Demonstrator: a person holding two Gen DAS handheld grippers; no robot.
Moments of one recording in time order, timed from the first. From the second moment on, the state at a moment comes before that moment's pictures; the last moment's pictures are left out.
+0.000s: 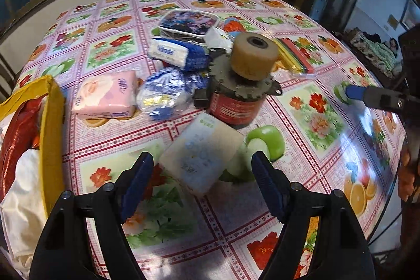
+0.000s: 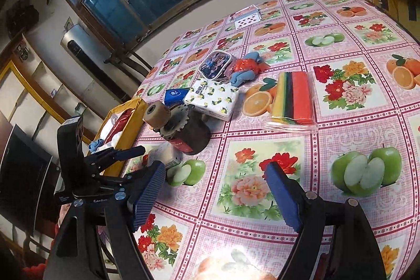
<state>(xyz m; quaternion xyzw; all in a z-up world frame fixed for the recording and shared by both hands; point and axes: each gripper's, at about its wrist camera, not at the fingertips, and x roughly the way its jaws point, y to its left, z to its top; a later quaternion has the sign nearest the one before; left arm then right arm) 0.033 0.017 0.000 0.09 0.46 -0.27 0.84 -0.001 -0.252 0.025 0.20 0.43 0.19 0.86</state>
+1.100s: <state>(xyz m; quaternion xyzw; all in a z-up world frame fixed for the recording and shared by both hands) 0.053 -0.003 -0.019 0.11 0.48 -0.25 0.83 0.059 -0.283 0.009 0.13 0.46 0.07 0.88</state>
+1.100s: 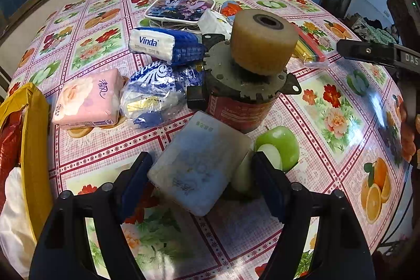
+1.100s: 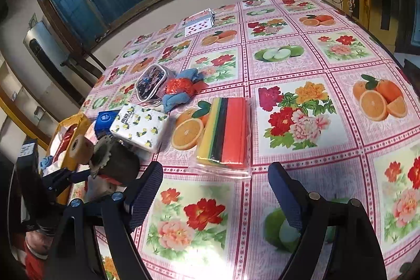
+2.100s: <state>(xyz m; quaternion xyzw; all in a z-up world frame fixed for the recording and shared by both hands) 0.045 0.021 -0.014 0.02 0.49 -0.22 0.84 0.083 -0.287 -0.007 0.06 0.49 0.10 0.86</state>
